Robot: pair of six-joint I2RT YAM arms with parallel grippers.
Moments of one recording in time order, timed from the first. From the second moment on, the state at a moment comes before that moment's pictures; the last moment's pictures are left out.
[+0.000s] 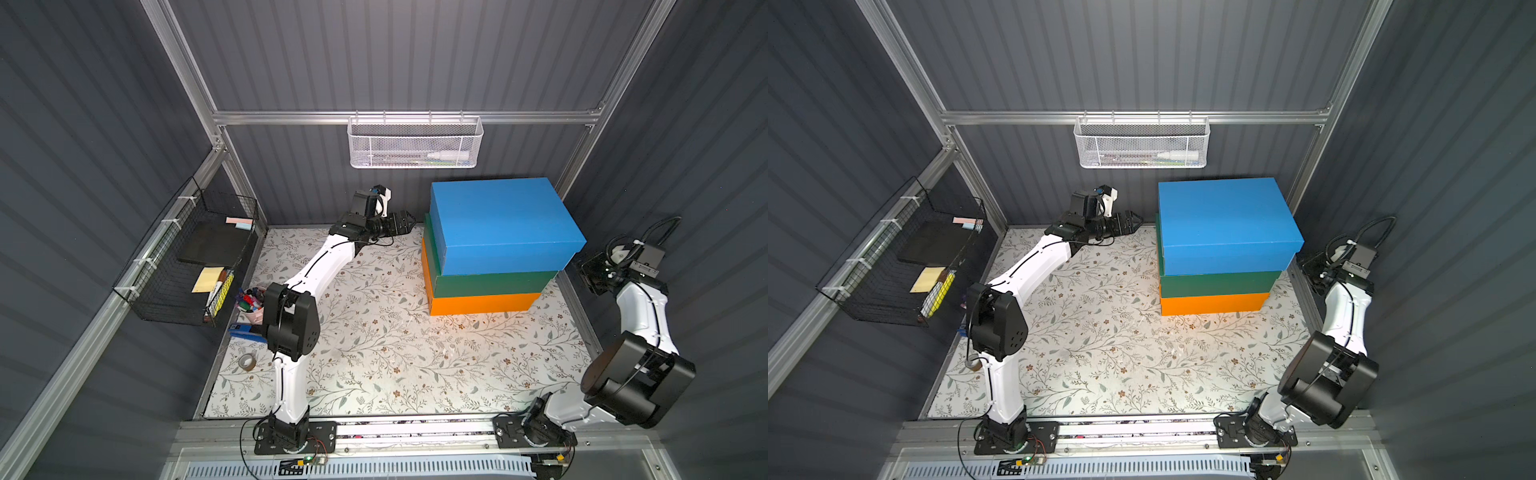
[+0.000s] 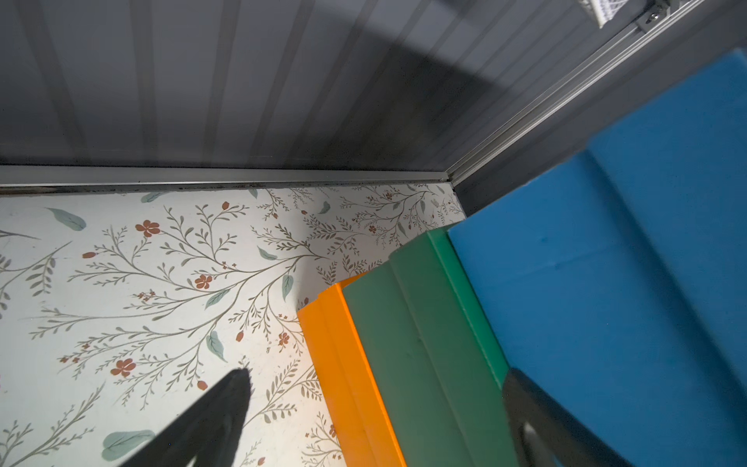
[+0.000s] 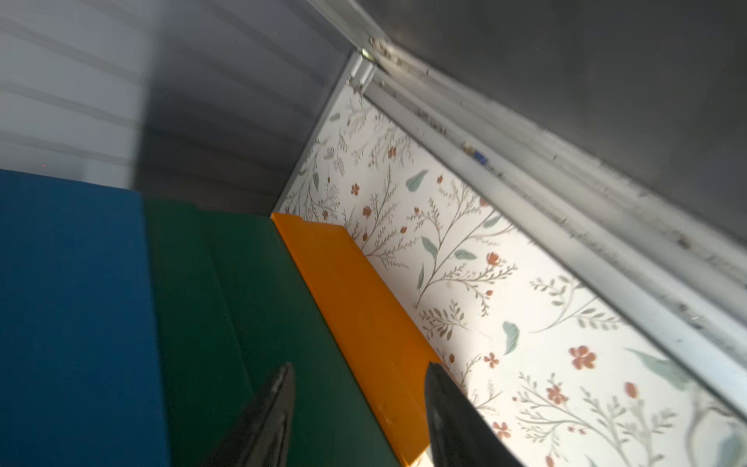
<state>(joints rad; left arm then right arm) -0.37 2.03 1.88 -0.33 0.39 -0.49 -0.60 1.51 1.22 -0.50 -0.50 0.55</state>
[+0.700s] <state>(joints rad) -0.33 2.07 1.83 -0.24 0.48 -0.56 -0.50 1.73 1.16 -0.45 -0.47 0.65</state>
